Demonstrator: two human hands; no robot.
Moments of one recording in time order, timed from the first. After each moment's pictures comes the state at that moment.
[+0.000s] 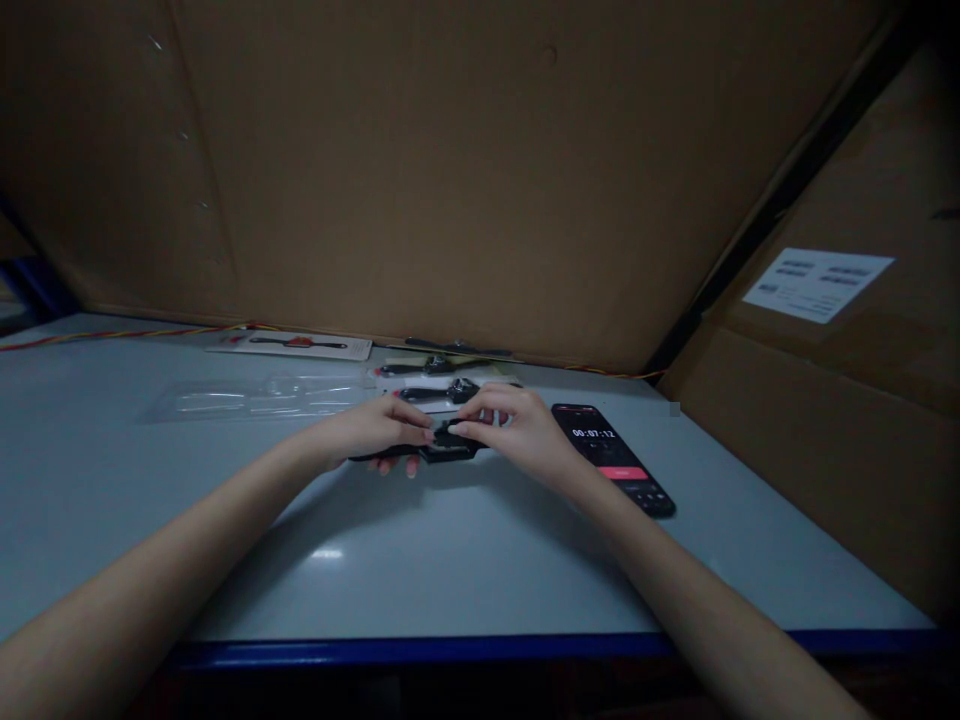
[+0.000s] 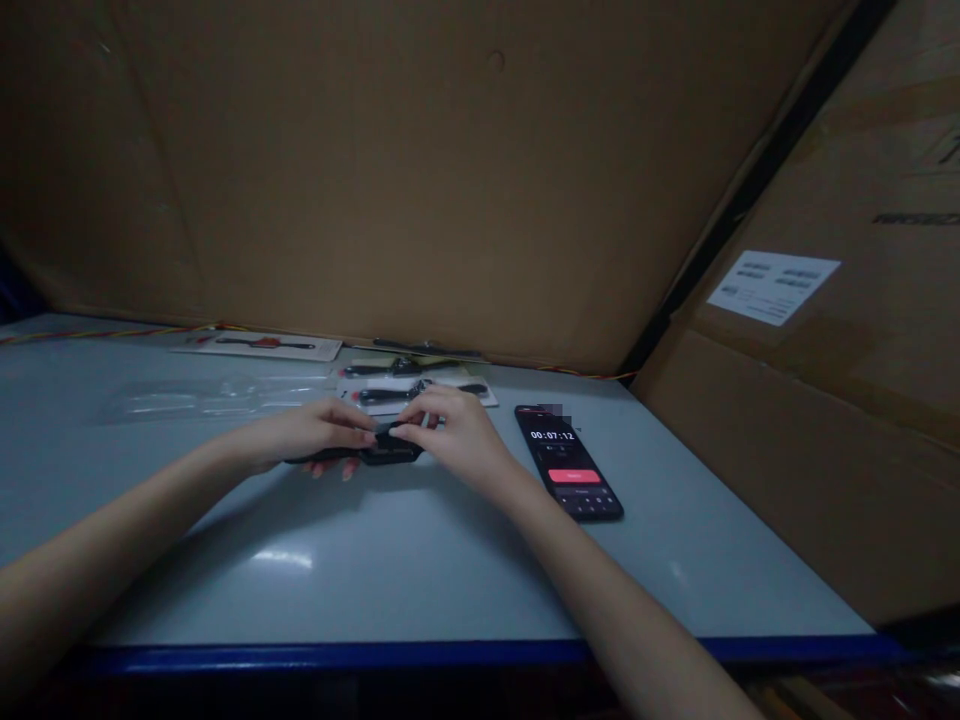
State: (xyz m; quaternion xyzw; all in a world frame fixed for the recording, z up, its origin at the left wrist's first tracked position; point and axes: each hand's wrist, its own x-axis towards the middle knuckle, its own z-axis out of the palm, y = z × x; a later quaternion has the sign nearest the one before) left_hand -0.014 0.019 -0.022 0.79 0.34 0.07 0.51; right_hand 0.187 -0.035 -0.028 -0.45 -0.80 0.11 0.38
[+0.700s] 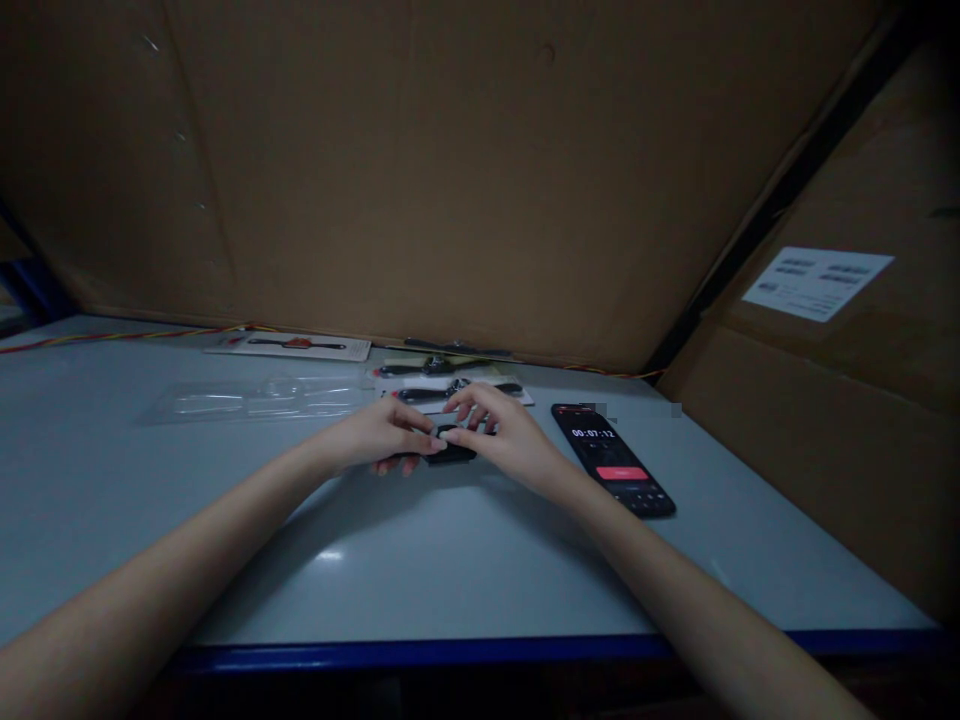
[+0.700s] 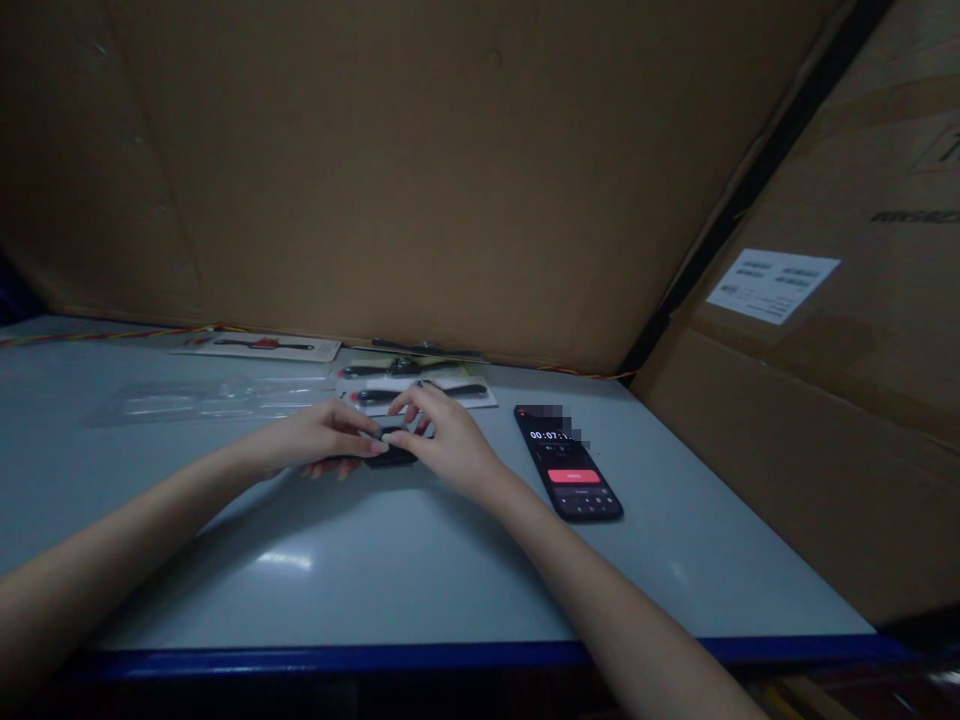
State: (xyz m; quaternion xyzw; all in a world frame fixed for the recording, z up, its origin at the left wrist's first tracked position) left_hand -0.010 0.015 -0.023 0.79 0.37 0.08 0.49; right_hand 0.178 -0.035 -0.035 -0.46 -0.78 0.18 0.39
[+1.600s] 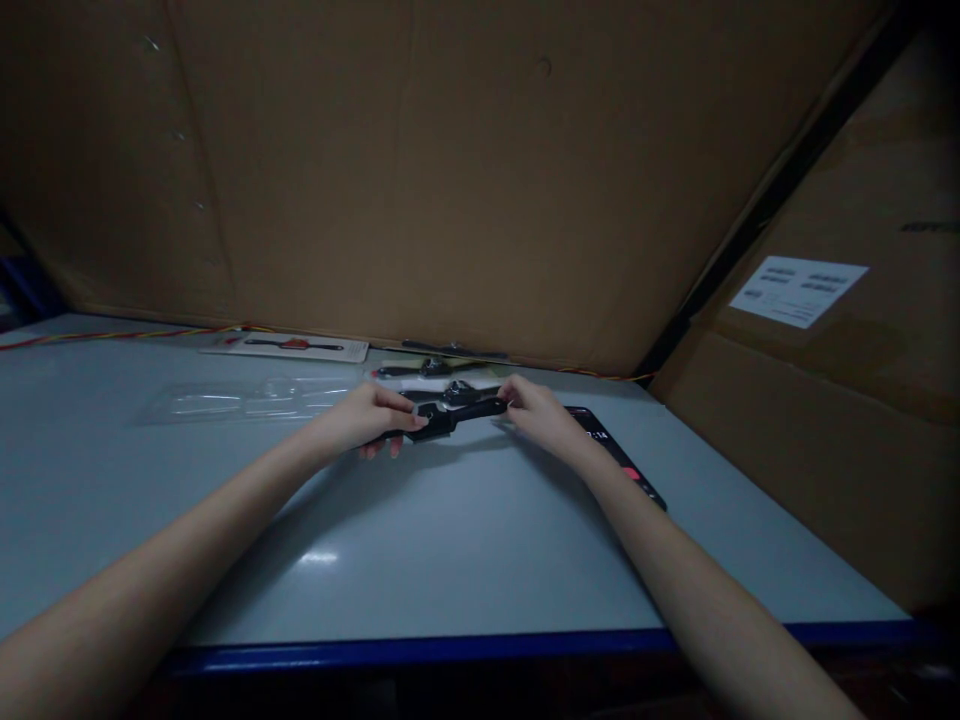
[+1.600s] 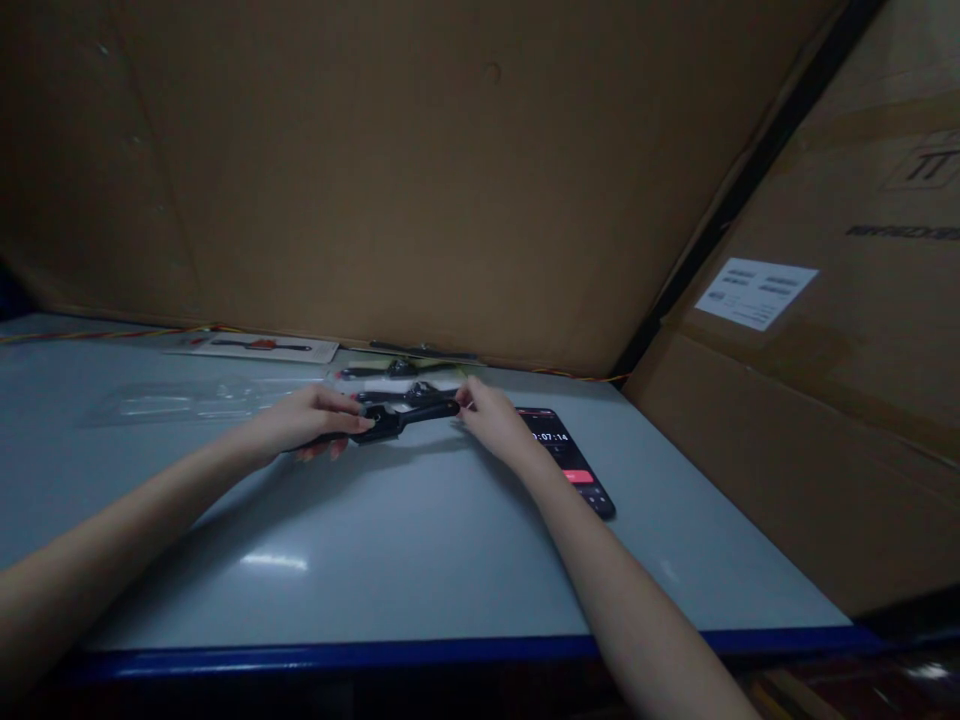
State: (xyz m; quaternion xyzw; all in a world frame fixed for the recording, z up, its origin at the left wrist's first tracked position) left_hand -0.014 0.022 -0.019 0.74 0.43 0.17 0.49; right_hand 0.248 0.006 -0.056 -0.59 -0.72 0.09 0.34
